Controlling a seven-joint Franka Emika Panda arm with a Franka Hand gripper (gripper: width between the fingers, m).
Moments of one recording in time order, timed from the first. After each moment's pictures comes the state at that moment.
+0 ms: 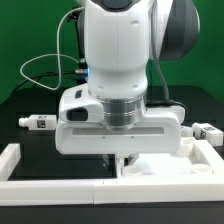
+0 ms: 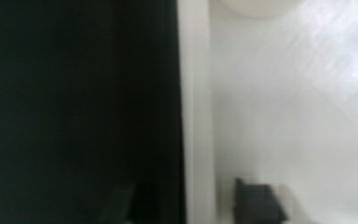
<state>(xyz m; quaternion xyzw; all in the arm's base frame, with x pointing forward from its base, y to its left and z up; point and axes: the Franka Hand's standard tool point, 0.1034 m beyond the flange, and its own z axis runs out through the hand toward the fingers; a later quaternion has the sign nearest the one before) 0.596 -0.021 0.009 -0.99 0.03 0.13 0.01</state>
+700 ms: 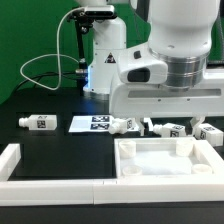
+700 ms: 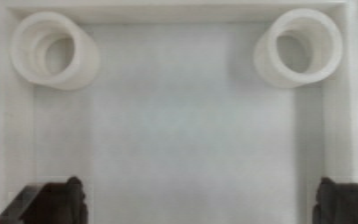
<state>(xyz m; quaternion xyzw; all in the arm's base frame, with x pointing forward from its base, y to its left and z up) 0.584 0.062 0.067 -0.99 0.01 0.16 0.00</state>
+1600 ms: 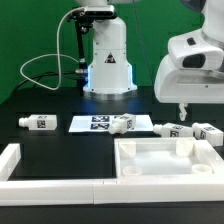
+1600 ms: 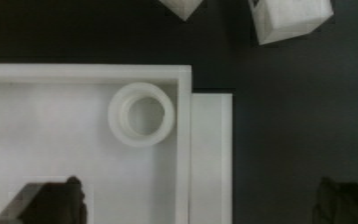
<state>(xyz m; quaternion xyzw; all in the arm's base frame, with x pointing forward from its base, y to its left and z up) 0.549 0.147 0.081 -0.98 0.01 0.20 -0.02</state>
